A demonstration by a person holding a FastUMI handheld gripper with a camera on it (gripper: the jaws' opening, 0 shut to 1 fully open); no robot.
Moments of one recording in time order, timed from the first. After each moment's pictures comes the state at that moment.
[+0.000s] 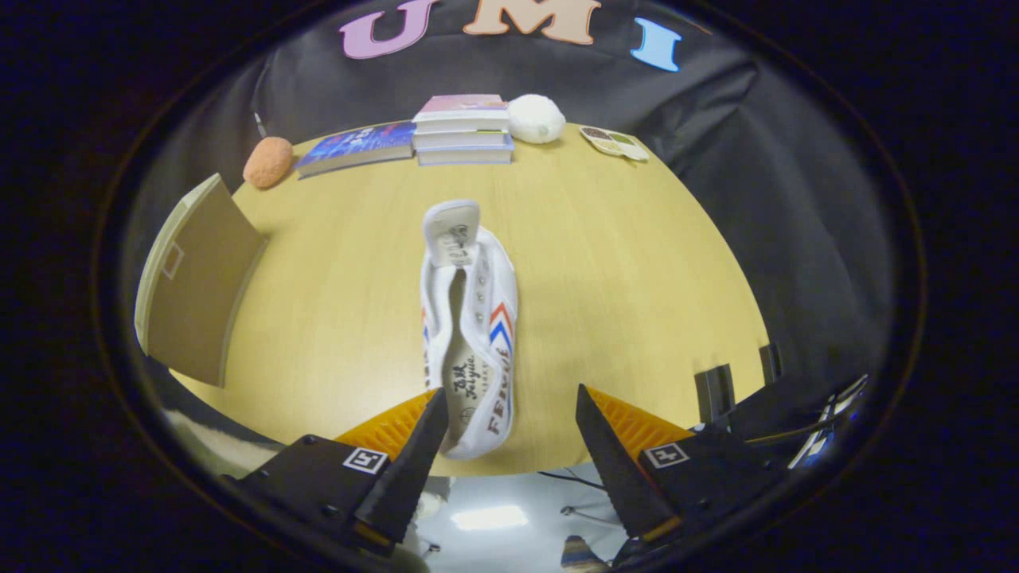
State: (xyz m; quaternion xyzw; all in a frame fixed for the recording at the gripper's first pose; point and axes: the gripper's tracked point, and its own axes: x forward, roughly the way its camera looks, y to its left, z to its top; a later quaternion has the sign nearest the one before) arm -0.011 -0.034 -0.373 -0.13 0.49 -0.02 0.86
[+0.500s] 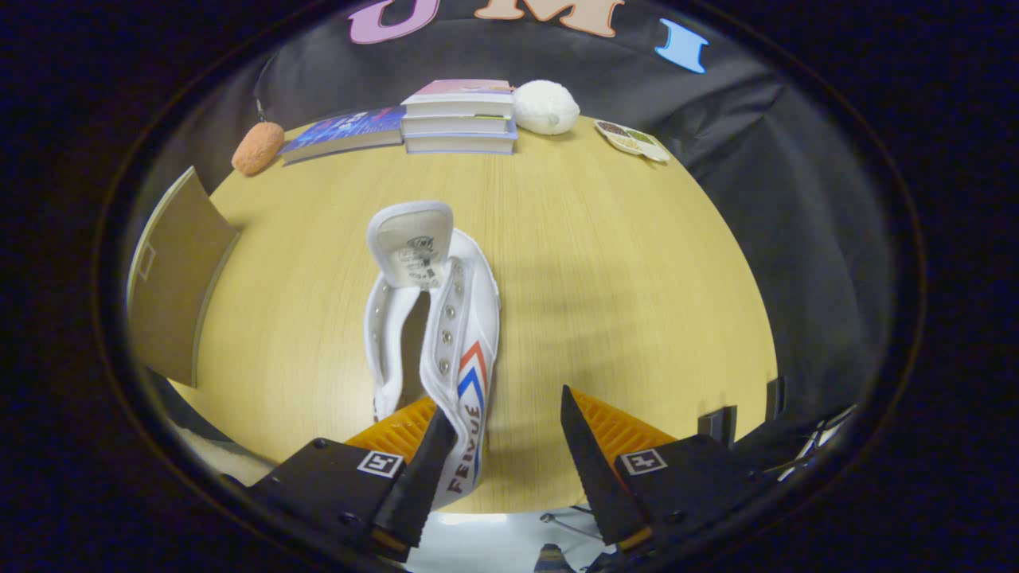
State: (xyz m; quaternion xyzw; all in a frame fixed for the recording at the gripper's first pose) arm 0.041 -0.043 -0.401 -0.14 0.50 0.00 0.85
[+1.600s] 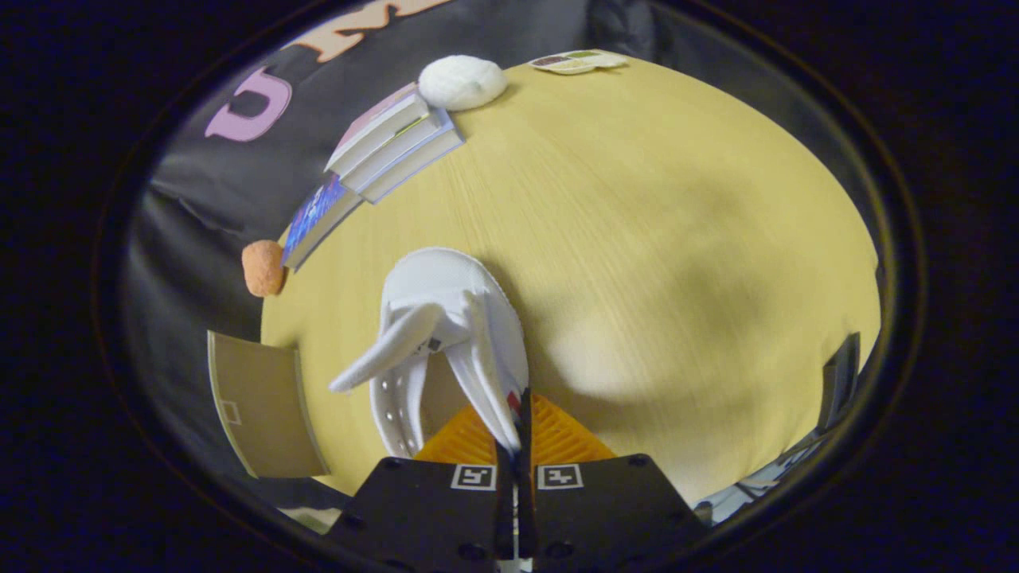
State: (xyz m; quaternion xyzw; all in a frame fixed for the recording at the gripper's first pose) arm 0.061 -0.015 -0.429 0.19 0.57 0.01 0.80
